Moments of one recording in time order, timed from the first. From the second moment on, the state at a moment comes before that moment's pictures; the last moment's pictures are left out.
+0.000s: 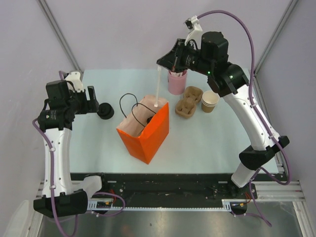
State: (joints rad) left arm 0.15 1.07 1.39 -0.93 0.14 0.05; right arm 0.62 1.69 2.22 -0.60 -0.31 0.53
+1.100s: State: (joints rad) left arm 0.15 1.07 1.38 -0.93 0.15 0.05; right arm 0.58 1.56 1.92 -0.60 -0.22 0.59
